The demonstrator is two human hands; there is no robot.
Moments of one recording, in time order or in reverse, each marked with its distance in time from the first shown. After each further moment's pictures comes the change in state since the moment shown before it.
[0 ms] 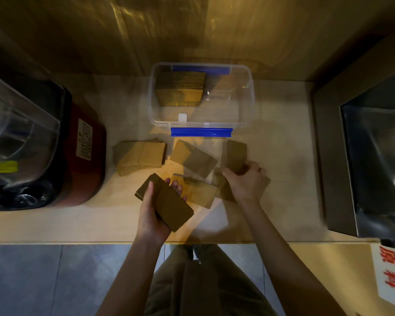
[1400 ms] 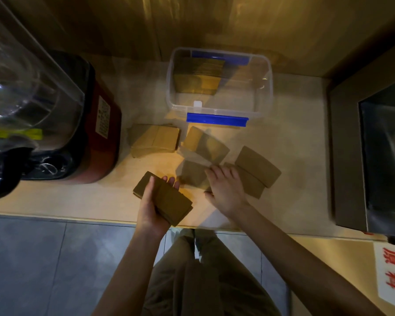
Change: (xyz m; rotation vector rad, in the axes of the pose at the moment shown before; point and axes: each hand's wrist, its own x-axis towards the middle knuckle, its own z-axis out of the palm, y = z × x) left_hand -0.022 0.009 -0.028 -0.044 0.150 -0.006; right_hand -0.035 0.025 0.046 -0.917 -0.325 -0.944
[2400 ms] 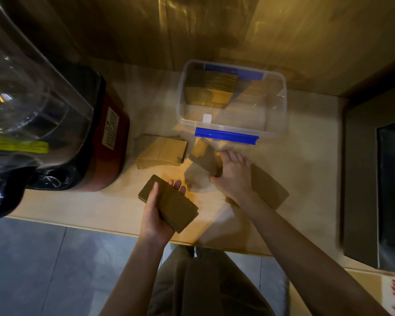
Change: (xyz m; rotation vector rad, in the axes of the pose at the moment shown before) left_hand 0.014 0.007 0.018 -0.078 -0.052 0.014; right_hand 0.068 0.026 -0.028 0.296 0.110 0.200
